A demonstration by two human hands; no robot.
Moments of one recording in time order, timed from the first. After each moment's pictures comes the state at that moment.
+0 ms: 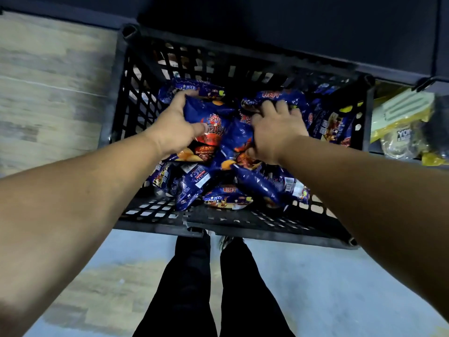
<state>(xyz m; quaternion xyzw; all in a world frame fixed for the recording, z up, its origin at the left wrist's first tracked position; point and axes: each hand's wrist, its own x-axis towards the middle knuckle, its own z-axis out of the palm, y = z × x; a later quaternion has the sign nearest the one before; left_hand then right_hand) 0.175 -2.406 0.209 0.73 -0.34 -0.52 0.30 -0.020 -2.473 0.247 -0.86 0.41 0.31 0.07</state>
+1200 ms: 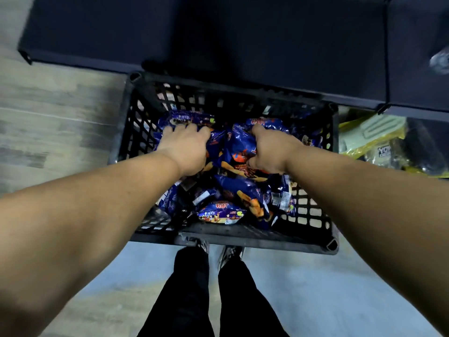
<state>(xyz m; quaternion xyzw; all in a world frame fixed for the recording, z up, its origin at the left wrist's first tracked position) 0.138 -2.416 0.262 0.71 -0.67 -0.17 -0.17 -0.047 -2.484 0.288 -0.81 0.47 0.23 0.27</state>
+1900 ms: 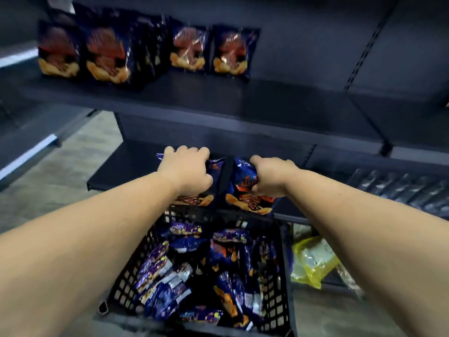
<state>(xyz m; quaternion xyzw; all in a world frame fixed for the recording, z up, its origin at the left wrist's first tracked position) 0.116 -2.436 0.518 0.75 -0.66 0.01 0.01 -0.074 -2.509 0.534 -0.87 0.47 0.11 0.07</state>
